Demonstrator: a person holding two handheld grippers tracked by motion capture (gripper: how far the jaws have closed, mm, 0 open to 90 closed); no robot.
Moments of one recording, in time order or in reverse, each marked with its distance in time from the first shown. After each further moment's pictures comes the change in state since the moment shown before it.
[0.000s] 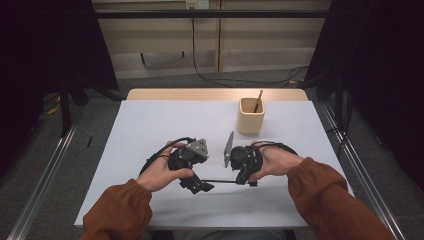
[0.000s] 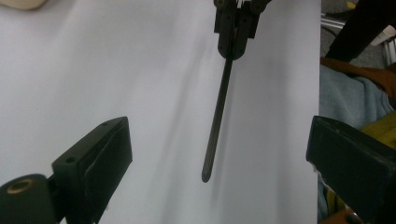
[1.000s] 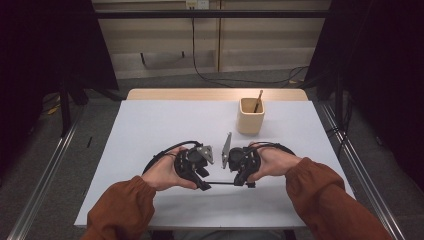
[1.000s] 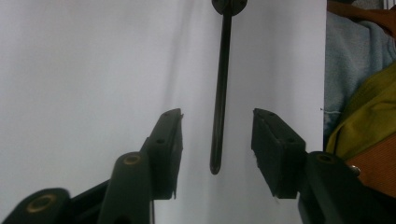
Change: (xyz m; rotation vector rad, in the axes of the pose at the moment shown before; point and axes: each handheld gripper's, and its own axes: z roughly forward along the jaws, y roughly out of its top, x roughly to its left) left arm 0.006 0.002 0.016 0.177 -0.053 0.055; right arm 0.000 0.005 0.003 -0.008 0.018 -0.028
